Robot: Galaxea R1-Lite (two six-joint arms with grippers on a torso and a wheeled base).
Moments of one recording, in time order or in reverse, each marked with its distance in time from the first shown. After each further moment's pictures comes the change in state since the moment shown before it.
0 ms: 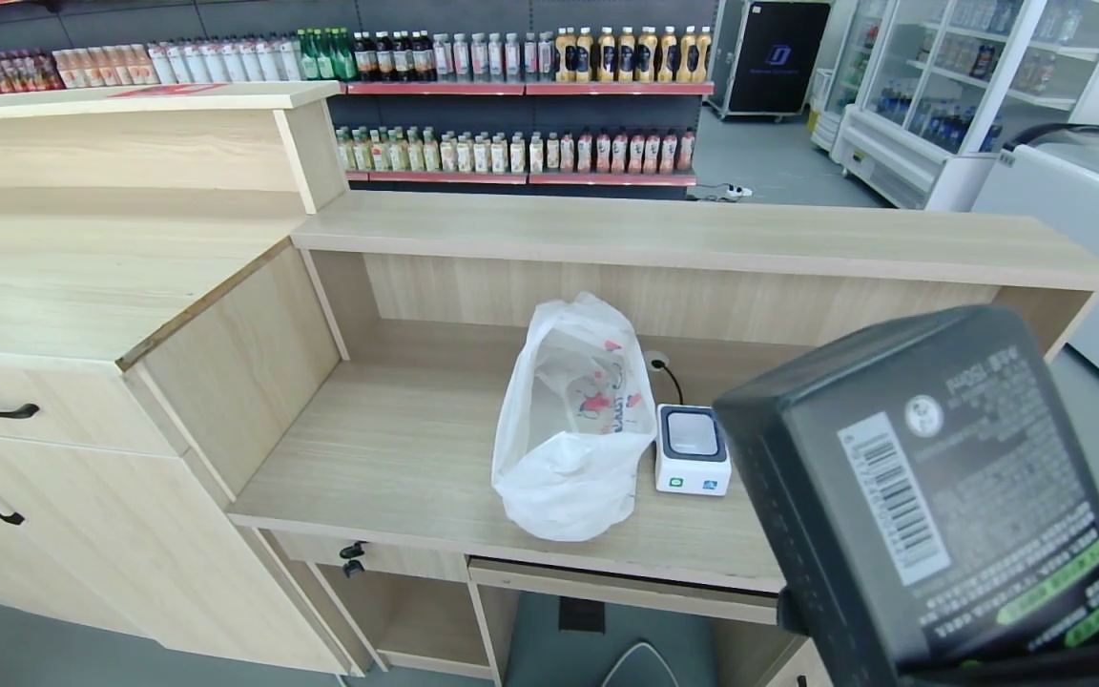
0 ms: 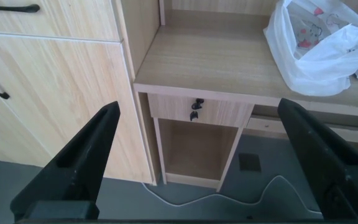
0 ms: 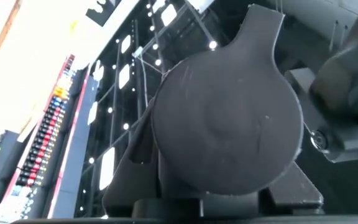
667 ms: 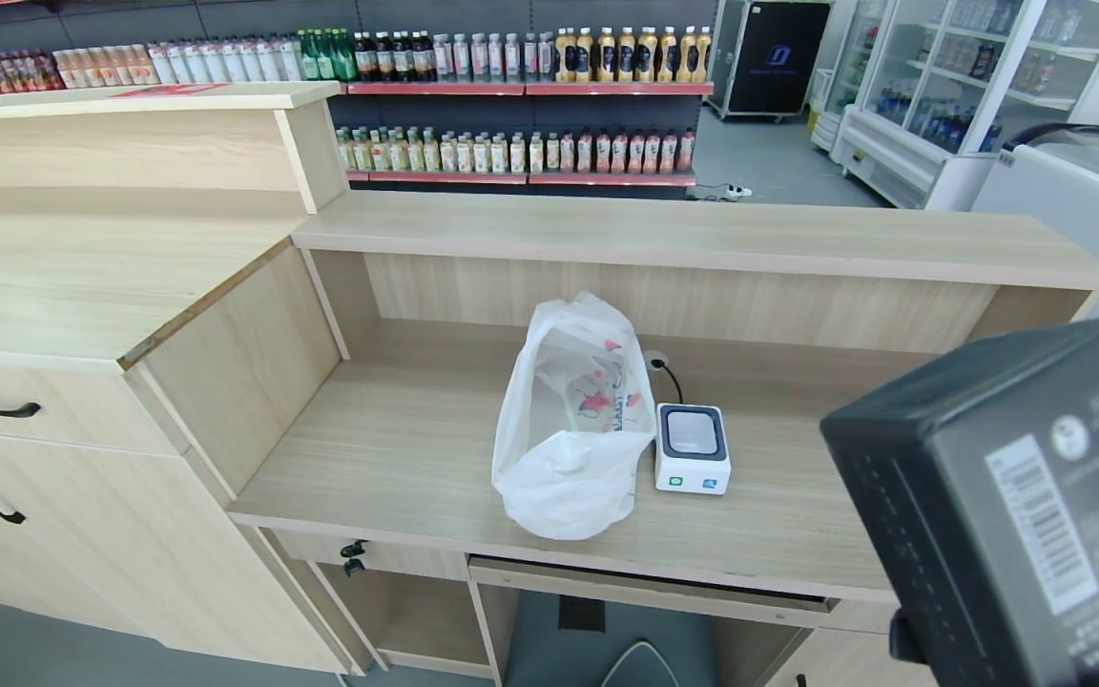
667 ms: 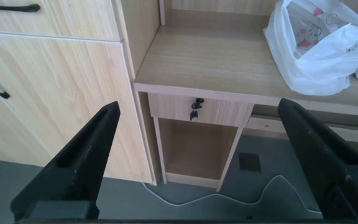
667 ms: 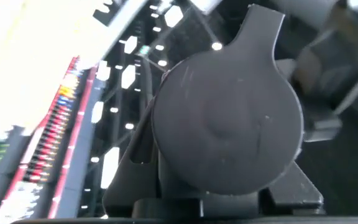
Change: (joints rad) left arm 0.000 0.000 0.000 0.000 0.000 0.000; right arm -0.064 -0.126 0.006 0.159 0.036 -0.003
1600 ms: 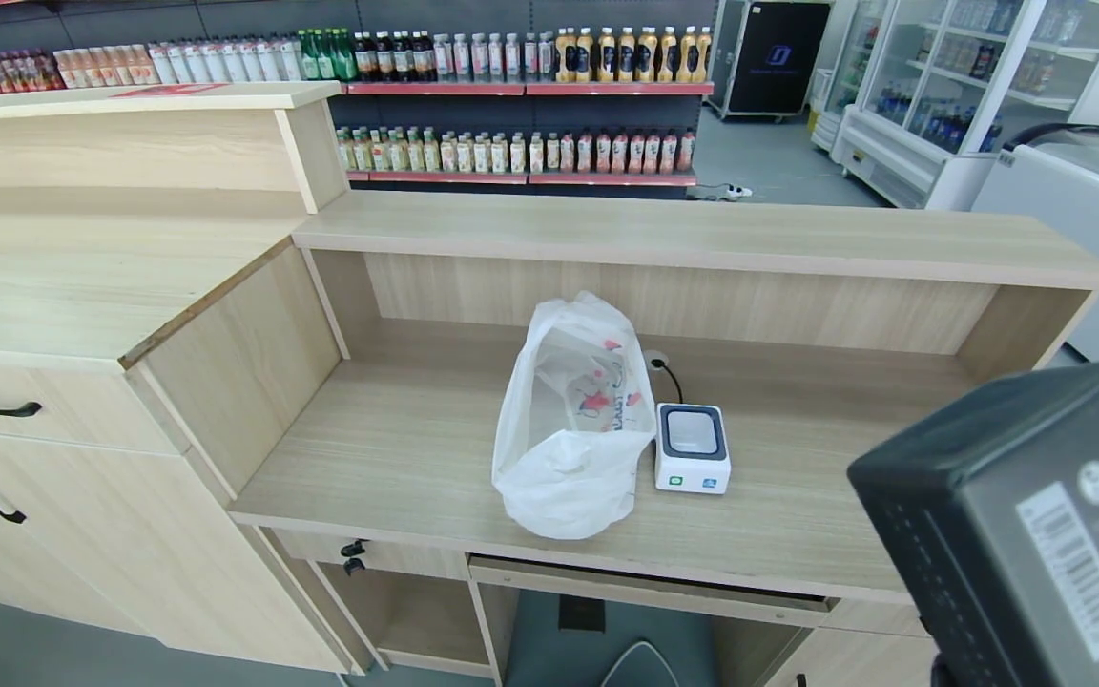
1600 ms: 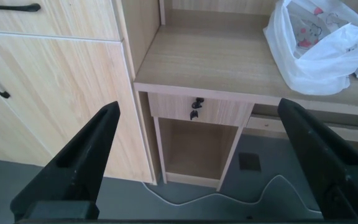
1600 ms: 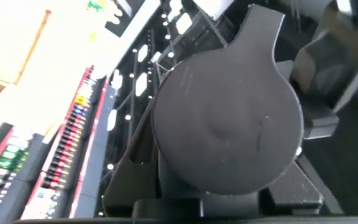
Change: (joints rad) left arm 0.000 0.000 0.001 0.000 0.000 0.000; right arm -0.011 -0.052 -0.007 0.121 0.013 0.033
